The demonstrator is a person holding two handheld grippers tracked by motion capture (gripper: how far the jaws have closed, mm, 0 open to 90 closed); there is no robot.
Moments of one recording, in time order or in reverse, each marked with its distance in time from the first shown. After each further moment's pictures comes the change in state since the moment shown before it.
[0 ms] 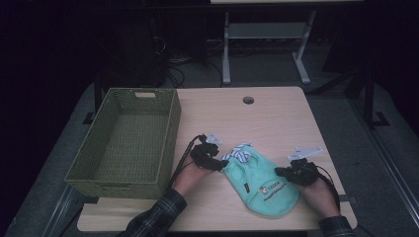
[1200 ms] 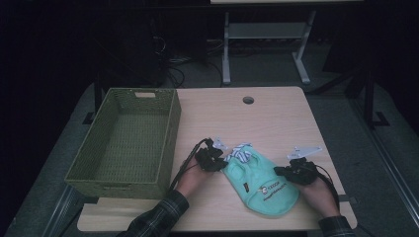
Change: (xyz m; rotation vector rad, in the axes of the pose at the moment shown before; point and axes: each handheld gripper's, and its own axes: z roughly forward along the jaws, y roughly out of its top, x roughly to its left) left arm -0.010 0.000 0.010 0.058 -0.020 0.089; right arm 0.003 0.004 -0.001 -0.005 0.004 0.012
